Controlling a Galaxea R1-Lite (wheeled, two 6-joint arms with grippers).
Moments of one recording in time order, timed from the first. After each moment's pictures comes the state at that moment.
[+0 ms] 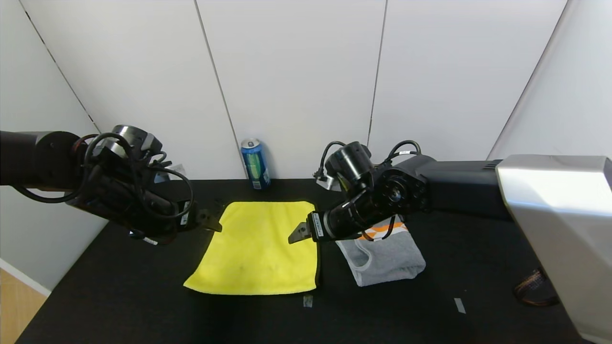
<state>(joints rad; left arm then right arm) -0.03 1.86 -1.37 0.54 -0.18 -0.14 0.67 2.35 -2.00 0.49 0.30 0.38</state>
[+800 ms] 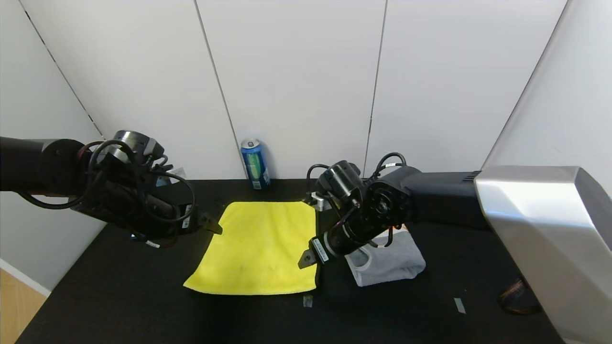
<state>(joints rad) -0.03 1.86 -1.37 0.53 -0.18 -0.14 0.67 2.35 -2.00 0.50 0.30 0.34</state>
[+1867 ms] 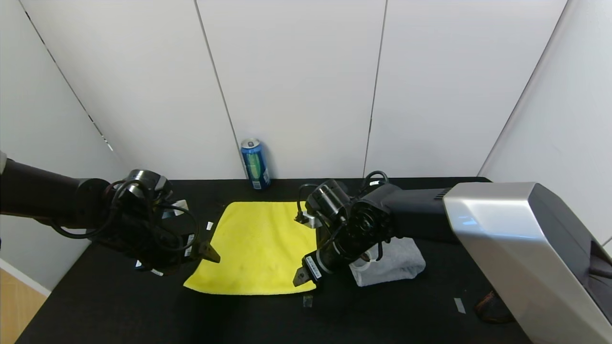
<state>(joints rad) 0.00 1.94 -1.22 0.38 -0.17 -0.14 0.73 2.44 -2.00 0.60 0.16 0.14</state>
